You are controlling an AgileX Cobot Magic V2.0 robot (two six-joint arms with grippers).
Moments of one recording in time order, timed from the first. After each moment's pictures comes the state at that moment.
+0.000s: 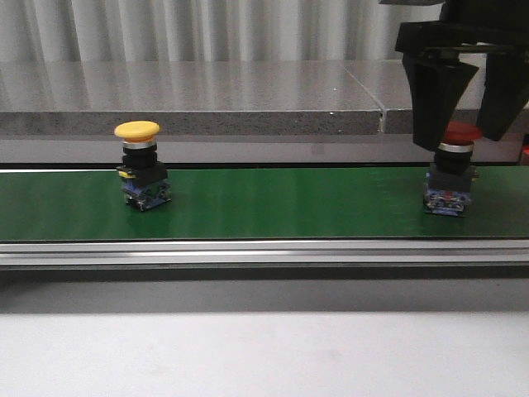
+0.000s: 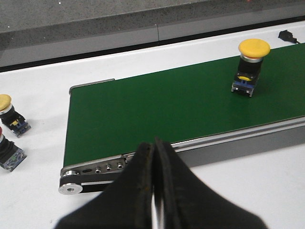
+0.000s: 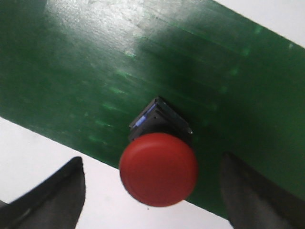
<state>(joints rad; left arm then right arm) -0.09 0.32 -0.45 -0.16 0.63 0.21 0.25 1.72 -1.46 0.09 1.20 -0.12</state>
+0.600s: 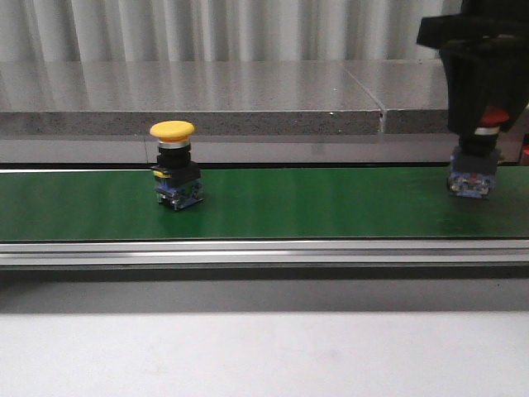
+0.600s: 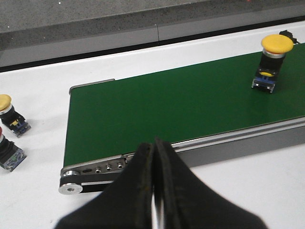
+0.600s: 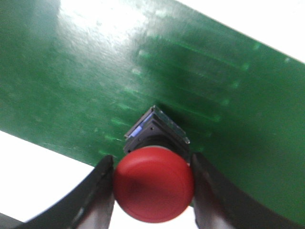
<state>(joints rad) -0.09 0.32 -0.45 -0.16 0.63 0.21 0.20 1.68 -1.46 0.06 1.19 -0.12</state>
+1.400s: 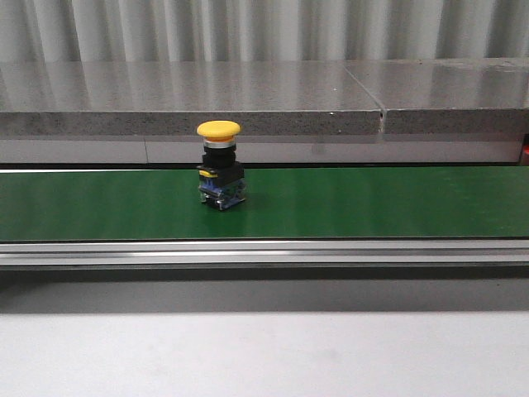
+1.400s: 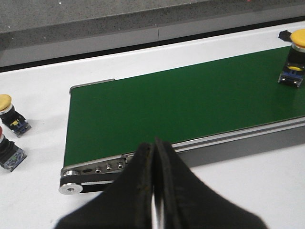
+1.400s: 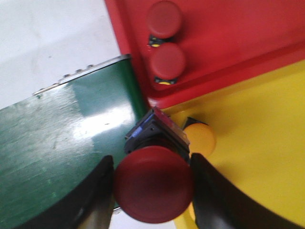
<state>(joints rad) -0.09 0.32 -0.45 -0.16 0.63 0.21 -0.41 1.55 -1.47 0.06 1.15 0.08</state>
